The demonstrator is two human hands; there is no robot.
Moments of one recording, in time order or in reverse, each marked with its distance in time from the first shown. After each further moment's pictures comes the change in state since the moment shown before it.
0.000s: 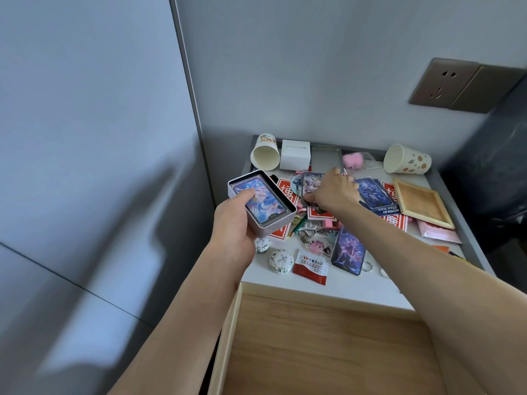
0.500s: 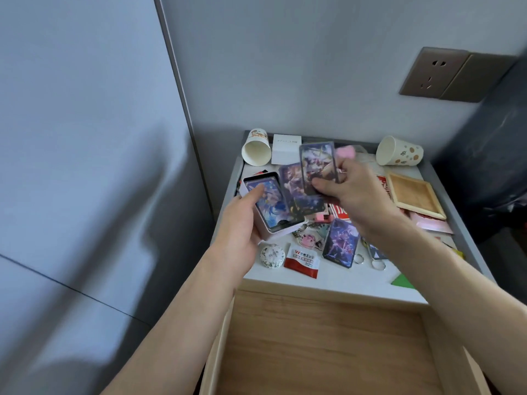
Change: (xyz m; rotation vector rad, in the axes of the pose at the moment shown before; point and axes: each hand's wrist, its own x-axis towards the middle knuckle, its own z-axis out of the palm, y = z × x) left_hand -0.010 -0.019 0.011 0.116 -0.138 -0.013; right_hand -0.077 0.035 -0.057 1.029 -0.189 -0.147
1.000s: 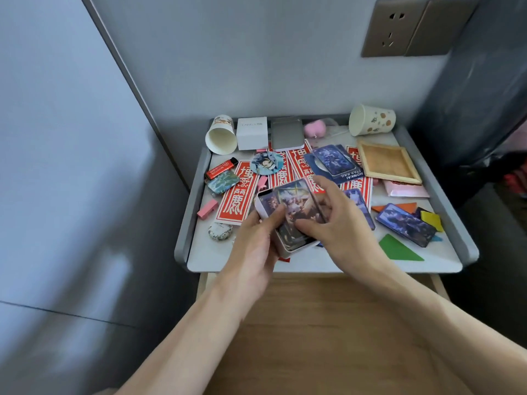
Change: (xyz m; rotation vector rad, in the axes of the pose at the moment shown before) left_hand -0.018 -0.073 0.038 0.120 -0.126 -0.023; right_hand -0.060 0.065 -0.023 -0.146 0.028 -0.109
